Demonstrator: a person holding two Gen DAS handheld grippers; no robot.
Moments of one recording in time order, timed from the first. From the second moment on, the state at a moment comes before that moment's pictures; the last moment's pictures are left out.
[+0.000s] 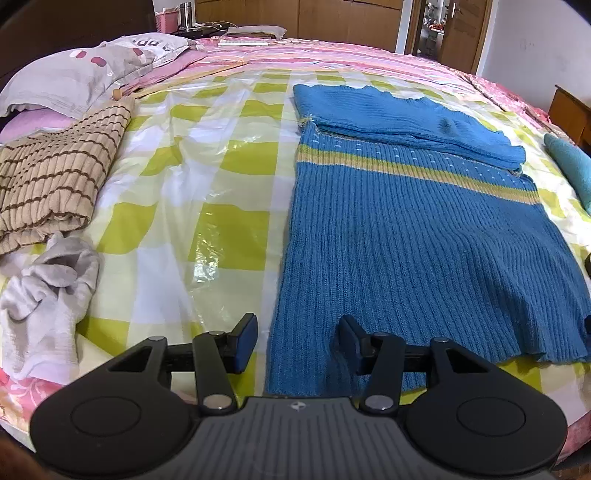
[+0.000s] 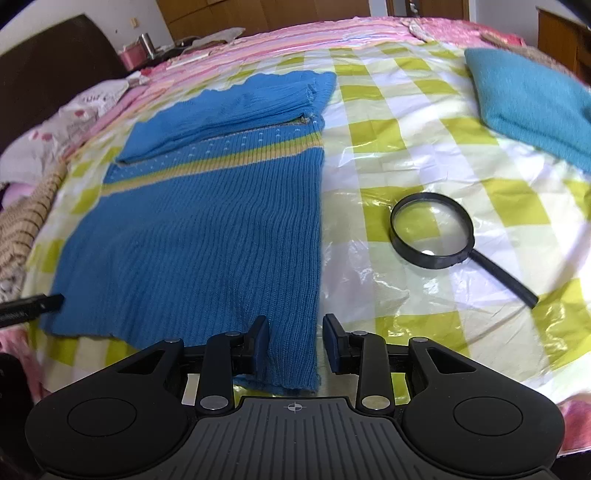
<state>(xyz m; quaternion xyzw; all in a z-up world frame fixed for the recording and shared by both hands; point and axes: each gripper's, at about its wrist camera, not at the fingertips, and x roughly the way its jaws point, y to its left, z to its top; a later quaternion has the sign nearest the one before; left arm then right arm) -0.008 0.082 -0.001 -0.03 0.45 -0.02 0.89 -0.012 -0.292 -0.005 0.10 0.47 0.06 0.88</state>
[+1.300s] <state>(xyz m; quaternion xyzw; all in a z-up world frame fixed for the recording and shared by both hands) -0.003 0.080 -0.001 -0.08 0.45 -0.02 0.89 0.002 -0.301 -0.019 0.22 0.45 0.12 0.86</state>
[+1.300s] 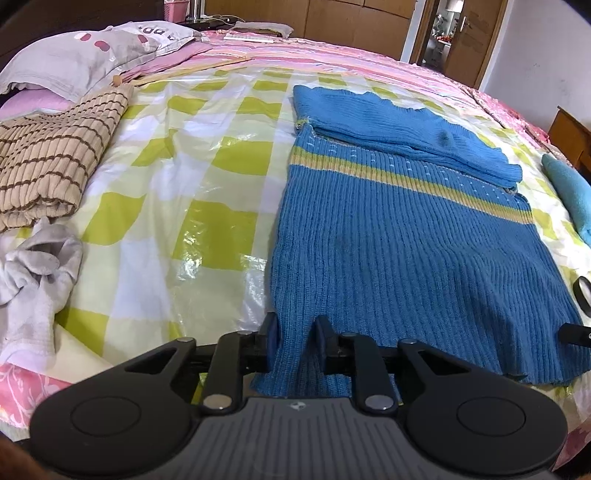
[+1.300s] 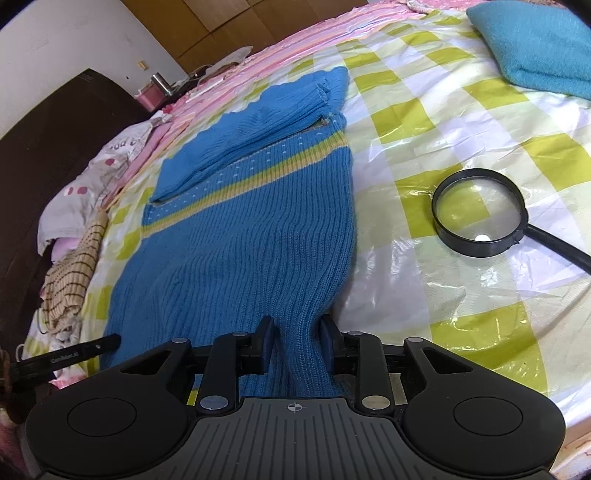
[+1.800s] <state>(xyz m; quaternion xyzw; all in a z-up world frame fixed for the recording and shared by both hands) 0.025 0.082 0.031 -0.20 0.39 -0.08 0.90 0.017 -0.317 0.008 0.36 0.37 0.17 0.84</state>
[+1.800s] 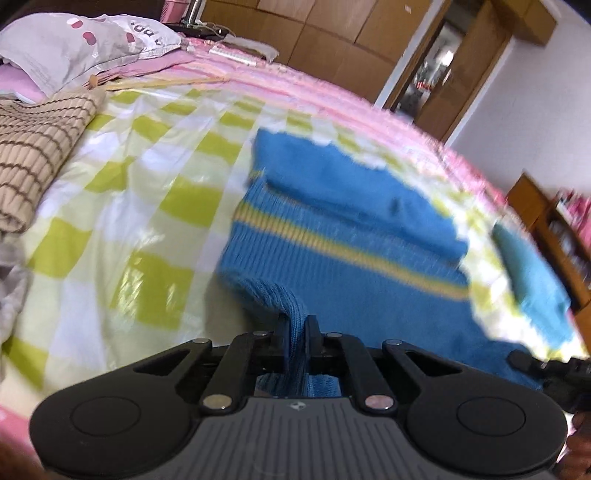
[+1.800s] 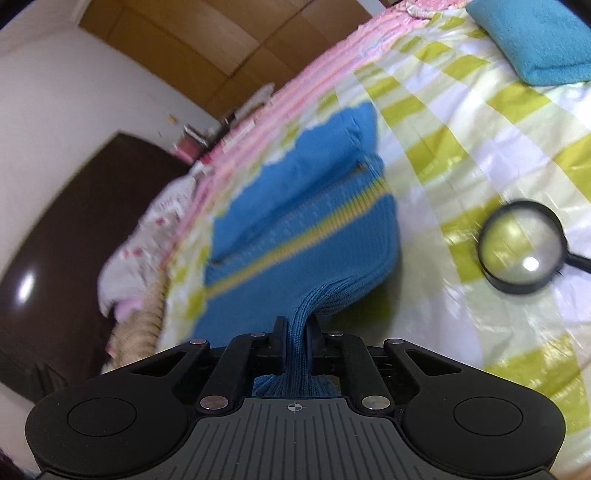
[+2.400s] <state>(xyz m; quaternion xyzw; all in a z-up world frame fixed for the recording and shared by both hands) 0.134 0.091 0.067 -0.26 0.30 -0.11 0.91 0.125 -0.318 0.049 0.42 0.28 0.17 0.85</state>
